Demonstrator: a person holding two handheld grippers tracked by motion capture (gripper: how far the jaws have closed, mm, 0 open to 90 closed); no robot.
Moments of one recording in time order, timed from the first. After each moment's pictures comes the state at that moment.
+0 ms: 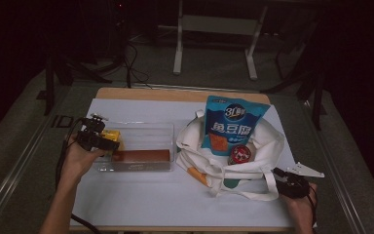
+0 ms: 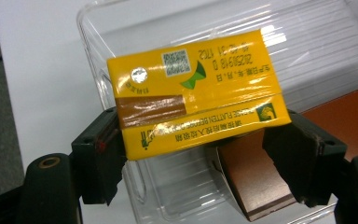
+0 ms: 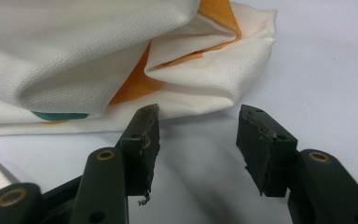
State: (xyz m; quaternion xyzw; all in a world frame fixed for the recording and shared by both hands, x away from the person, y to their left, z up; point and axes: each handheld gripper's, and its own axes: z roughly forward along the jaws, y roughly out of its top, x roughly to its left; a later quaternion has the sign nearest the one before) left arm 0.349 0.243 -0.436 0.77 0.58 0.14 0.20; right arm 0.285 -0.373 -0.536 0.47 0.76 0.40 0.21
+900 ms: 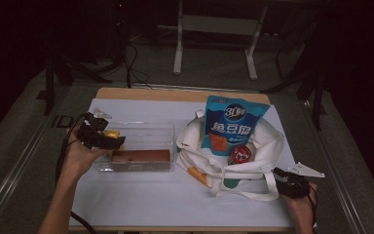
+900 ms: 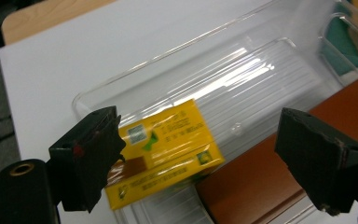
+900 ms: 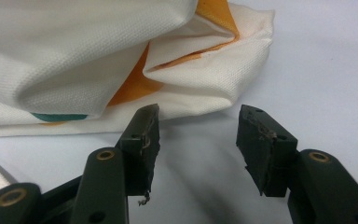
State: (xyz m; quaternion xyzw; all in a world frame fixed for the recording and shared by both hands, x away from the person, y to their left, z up) left arm 0.339 0.230 -0.414 0.80 0.49 0.20 0.28; right arm 0.285 -0.373 -0.535 0.47 0.76 0.40 0.21
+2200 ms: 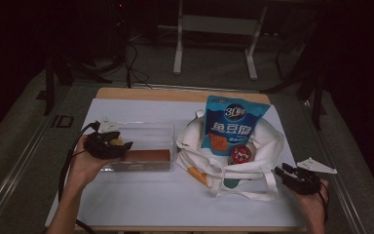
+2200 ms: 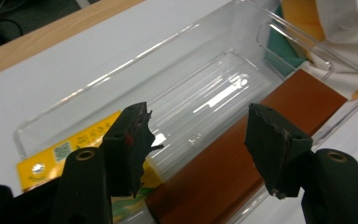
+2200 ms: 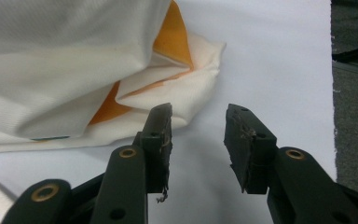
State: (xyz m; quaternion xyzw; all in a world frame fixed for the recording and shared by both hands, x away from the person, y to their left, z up) left arm 0.314 0.211 -0.426 0.82 0.42 0.21 0.33; right arm 0.284 -0.387 -0.503 0.48 0.75 0.38 0.24
